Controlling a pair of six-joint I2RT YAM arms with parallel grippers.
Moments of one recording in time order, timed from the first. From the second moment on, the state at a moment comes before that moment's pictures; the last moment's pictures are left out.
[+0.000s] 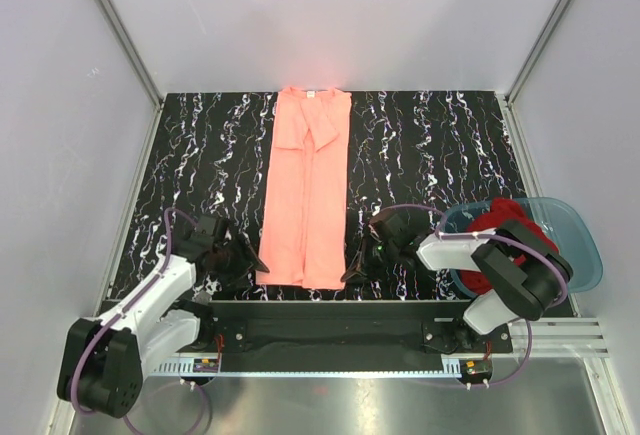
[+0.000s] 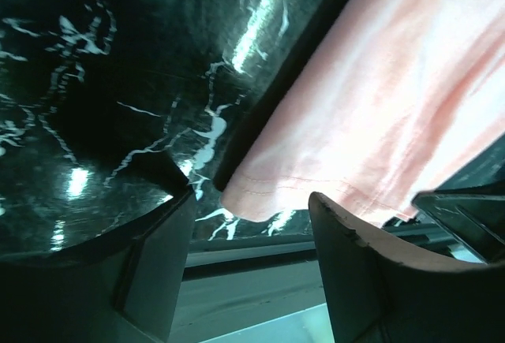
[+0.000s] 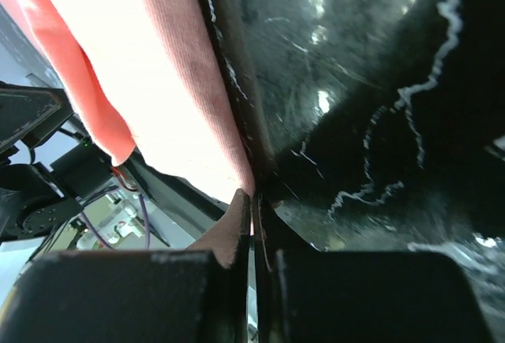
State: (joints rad) left arm -0.27 0.95 0.40 -0.65 0.26 -0.90; right arm 0.74 1.53 0.50 0.10 -0.45 1.12
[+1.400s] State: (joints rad) left arm -0.37 1.22 0.71 -0.73 0.24 -0.83; right arm 0.64 1.52 0.85 -0.28 -0.42 0.92
